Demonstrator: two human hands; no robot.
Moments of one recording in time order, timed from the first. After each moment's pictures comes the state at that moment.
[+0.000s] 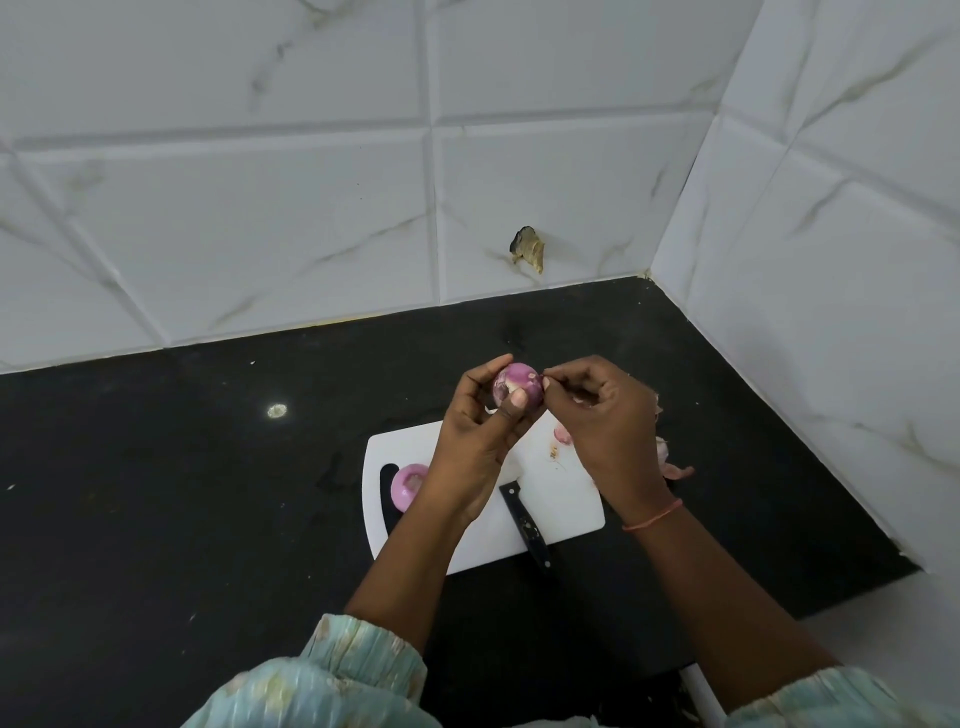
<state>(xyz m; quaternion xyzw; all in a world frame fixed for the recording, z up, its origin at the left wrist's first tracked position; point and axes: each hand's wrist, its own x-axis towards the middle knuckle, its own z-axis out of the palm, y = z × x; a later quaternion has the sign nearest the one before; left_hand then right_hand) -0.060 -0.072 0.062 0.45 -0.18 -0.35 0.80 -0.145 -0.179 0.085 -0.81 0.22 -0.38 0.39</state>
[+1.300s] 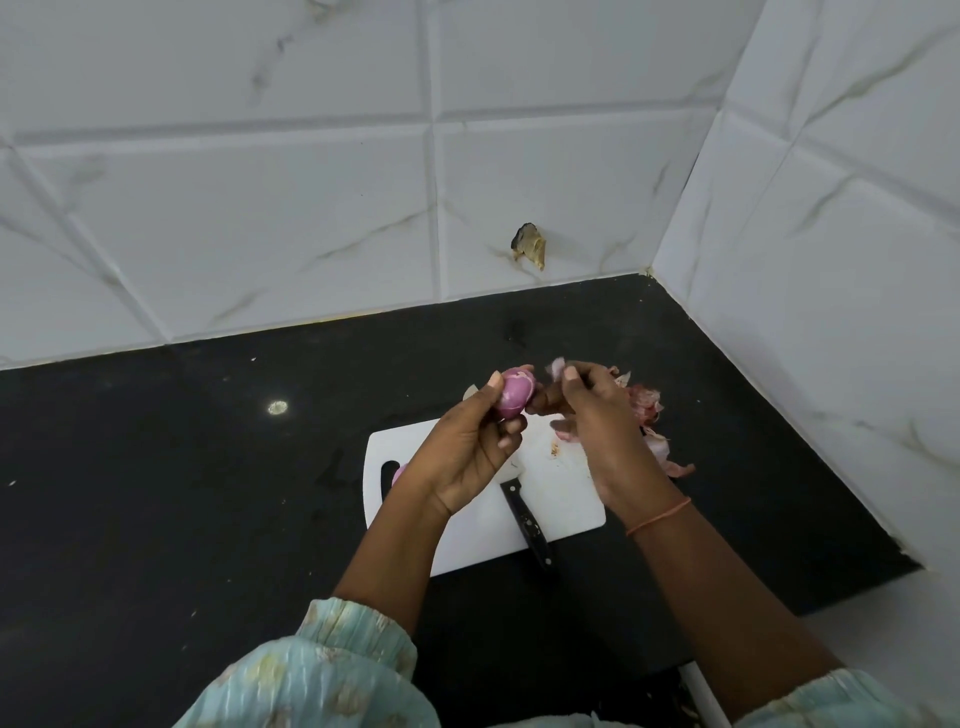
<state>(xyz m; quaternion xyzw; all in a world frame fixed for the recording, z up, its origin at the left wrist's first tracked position) -0.041 -0.067 0.059 0.39 -0.09 -0.51 0.76 -0.137 -0.178 0.082 -0.66 0.33 -0.23 0.64</state>
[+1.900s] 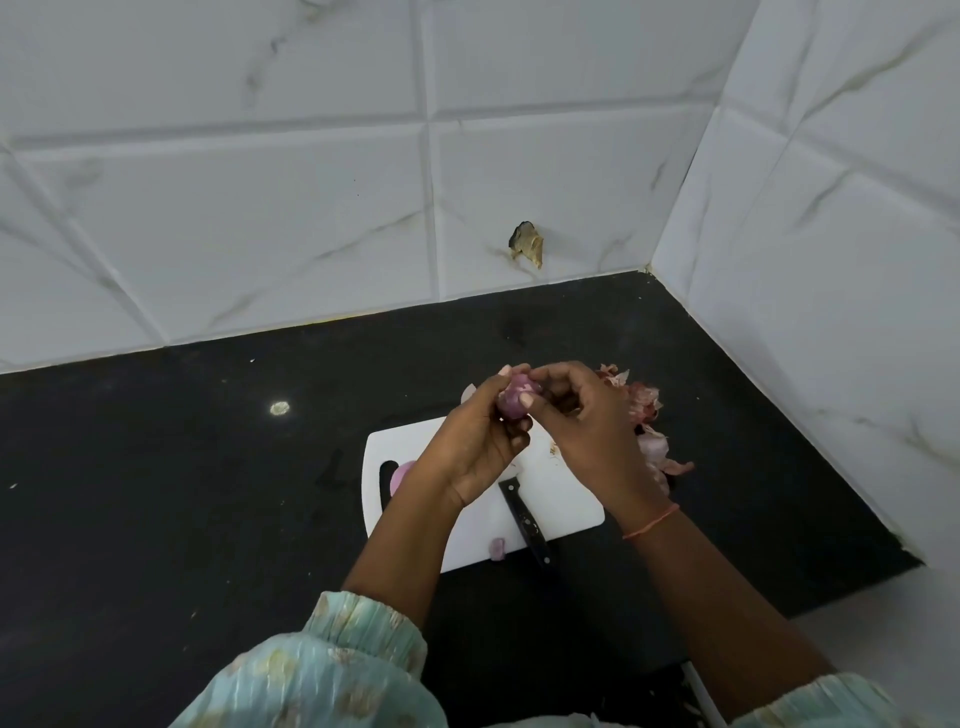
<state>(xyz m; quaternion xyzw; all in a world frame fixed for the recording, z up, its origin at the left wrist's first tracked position) -0.048 -0.081 0.069 0.45 -0.05 -0.50 0.74 -0.141 -0.181 0.068 -0.80 0.22 -0.29 0.47</state>
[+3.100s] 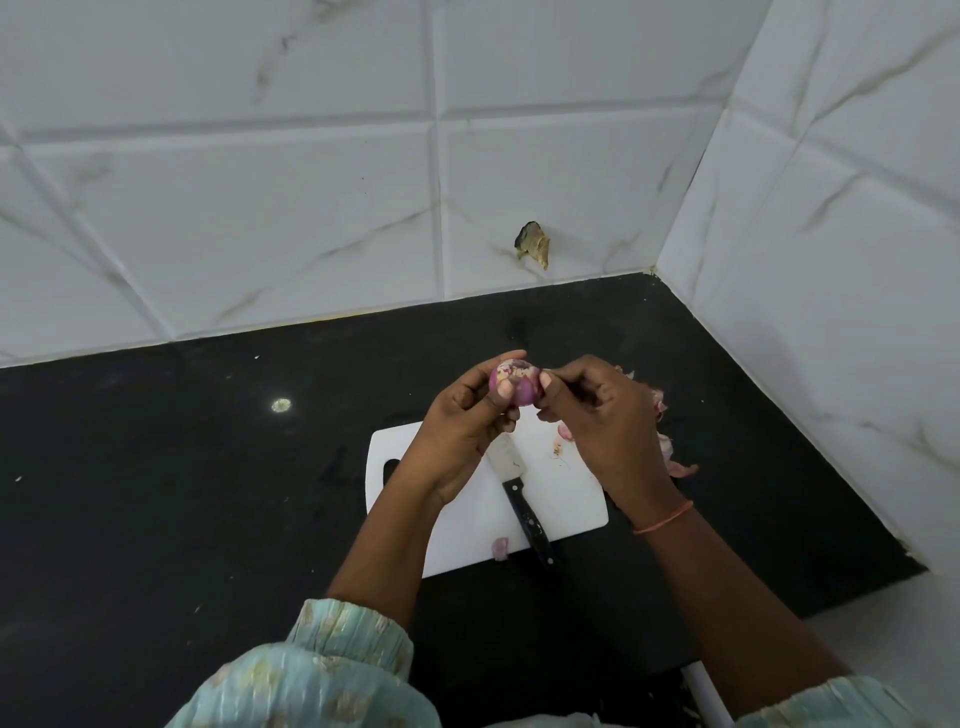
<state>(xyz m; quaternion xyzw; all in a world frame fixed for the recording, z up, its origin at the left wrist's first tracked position) -0.035 -0.058 0.065 0.50 -0.23 -0.40 0.73 -0.147 -0.181 0.083 -0.81 0.15 -0.35 0.44</state>
